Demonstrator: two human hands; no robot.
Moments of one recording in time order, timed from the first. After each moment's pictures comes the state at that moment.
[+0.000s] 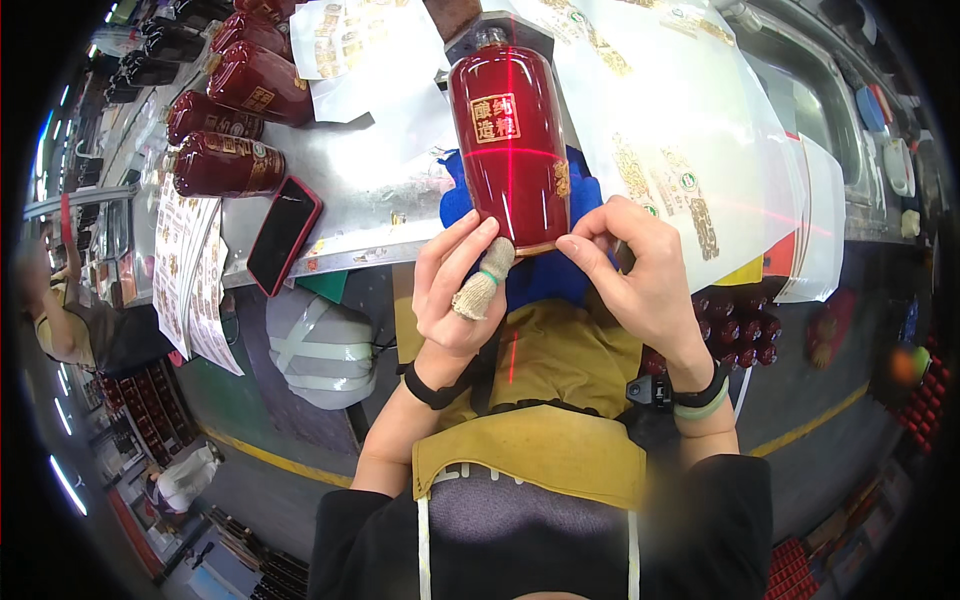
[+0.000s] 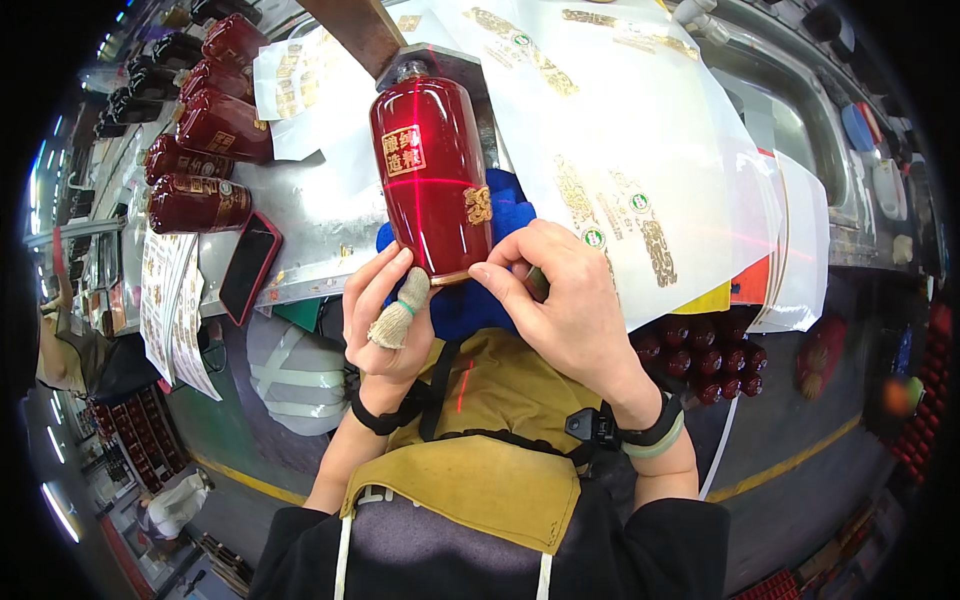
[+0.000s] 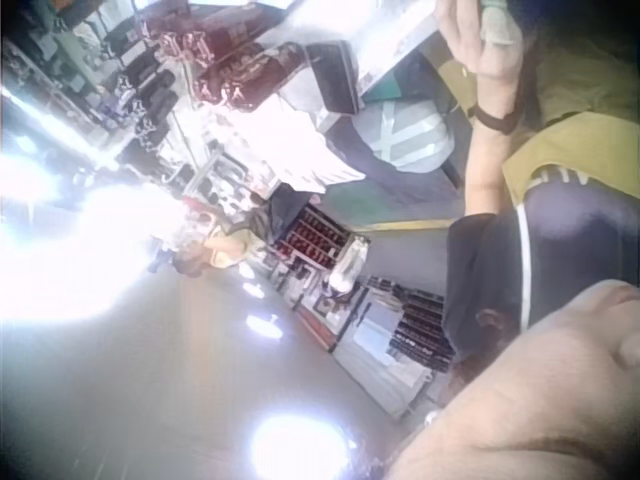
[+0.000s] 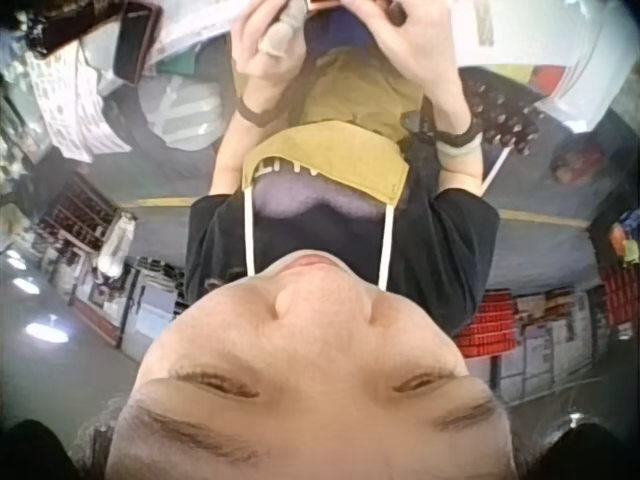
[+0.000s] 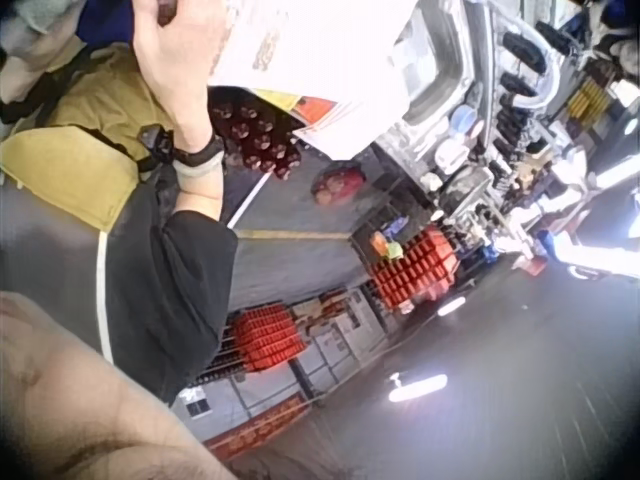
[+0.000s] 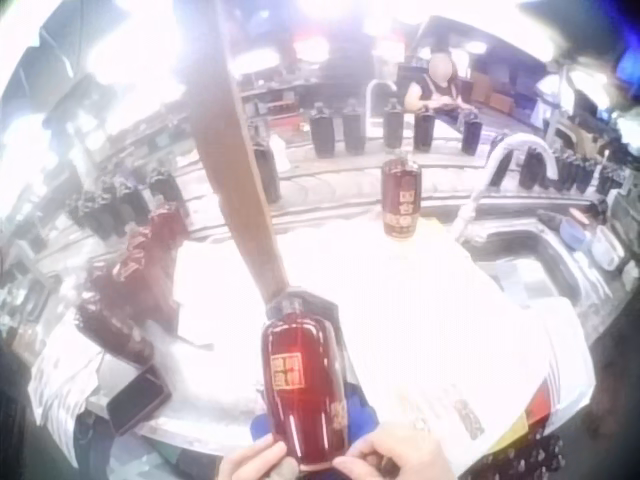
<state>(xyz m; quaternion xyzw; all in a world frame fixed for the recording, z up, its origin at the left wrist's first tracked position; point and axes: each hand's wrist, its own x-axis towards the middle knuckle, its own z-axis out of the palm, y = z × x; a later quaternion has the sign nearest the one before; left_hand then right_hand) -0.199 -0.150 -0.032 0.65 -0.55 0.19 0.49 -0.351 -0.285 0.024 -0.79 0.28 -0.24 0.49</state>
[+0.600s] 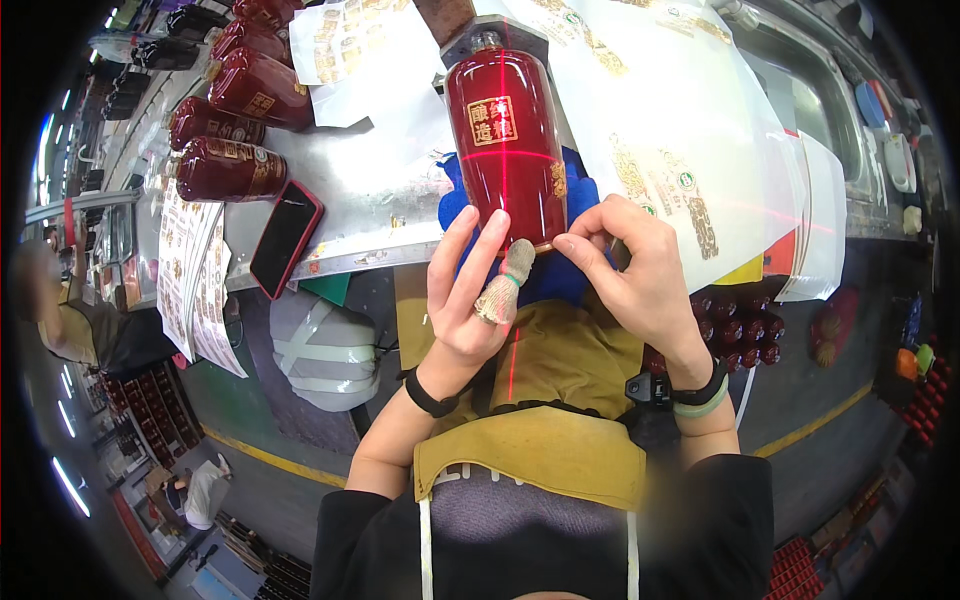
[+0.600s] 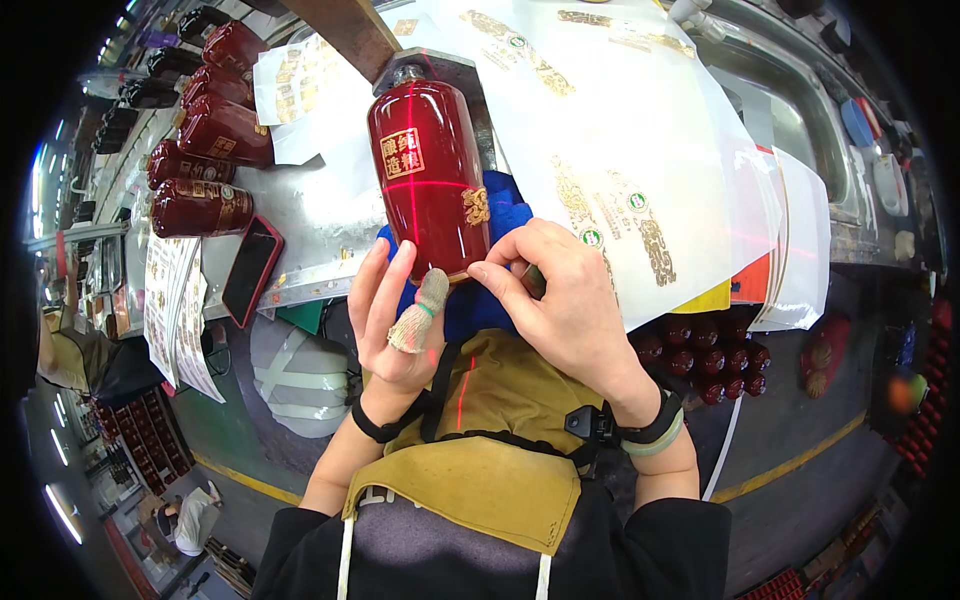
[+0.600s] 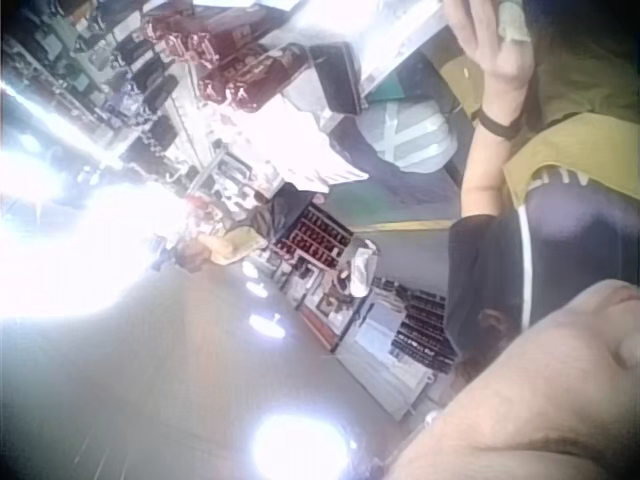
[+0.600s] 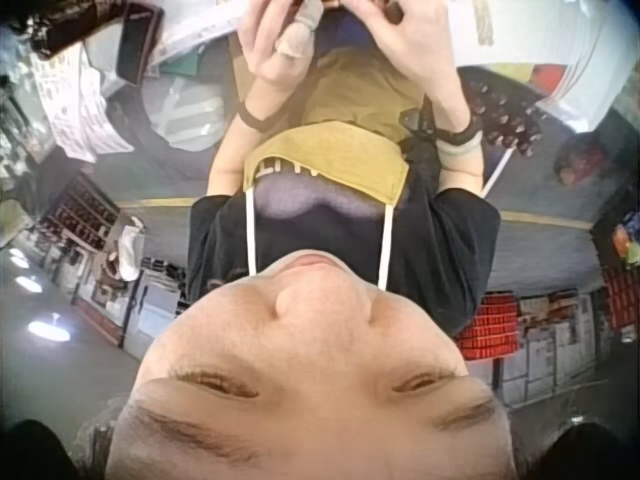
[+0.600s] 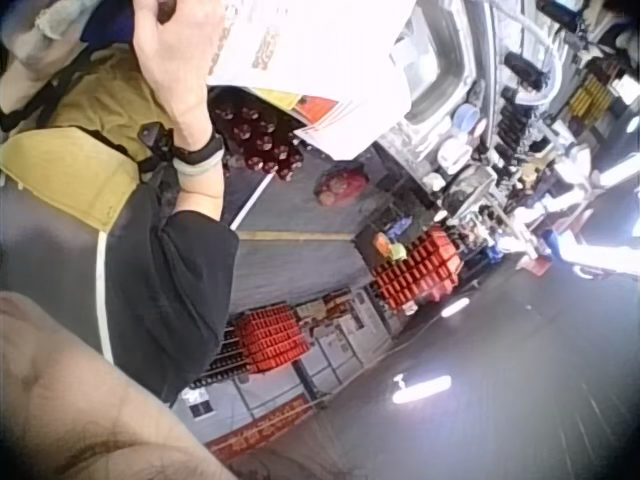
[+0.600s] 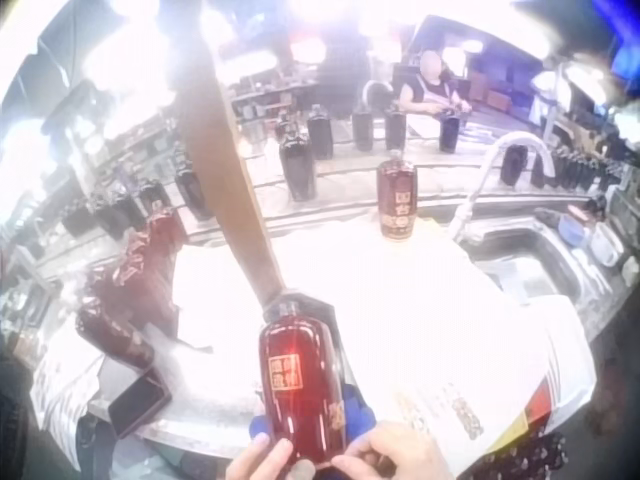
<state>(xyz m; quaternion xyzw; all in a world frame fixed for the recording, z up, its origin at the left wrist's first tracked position) -0.210 -0.147 -0.019 0.68 -0.59 0.19 0.40 -0.350 -0.286 0.021 -0.79 0.28 -0.24 0.48</state>
